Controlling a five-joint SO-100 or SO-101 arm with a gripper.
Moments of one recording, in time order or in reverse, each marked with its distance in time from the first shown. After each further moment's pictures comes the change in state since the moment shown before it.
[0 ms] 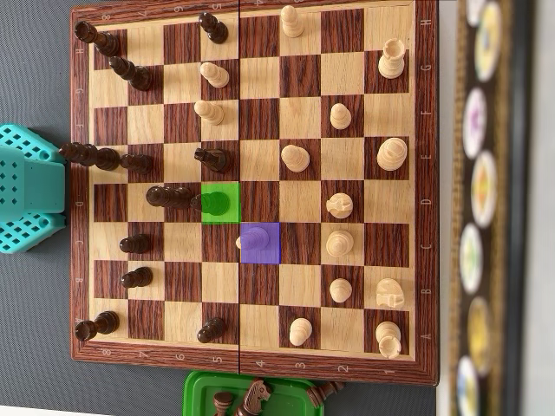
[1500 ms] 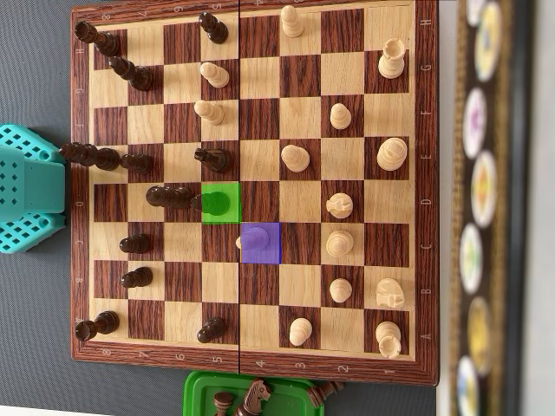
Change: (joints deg) arm 0.2 0.0 -0.2 0.1 0.0
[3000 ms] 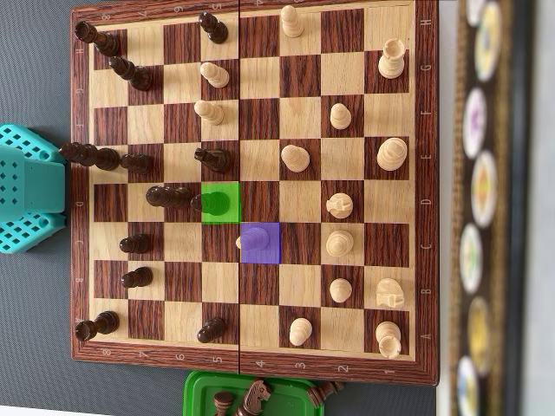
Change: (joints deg) arm -0.2 0.0 -34.9 121.5 -15.1
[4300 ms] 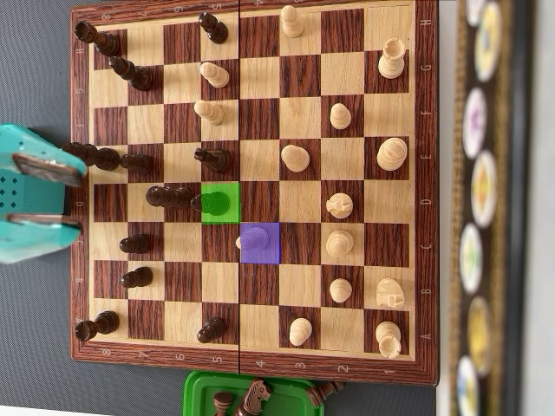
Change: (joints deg) arm 2.8 -11.1 -5.4 43.6 0.0
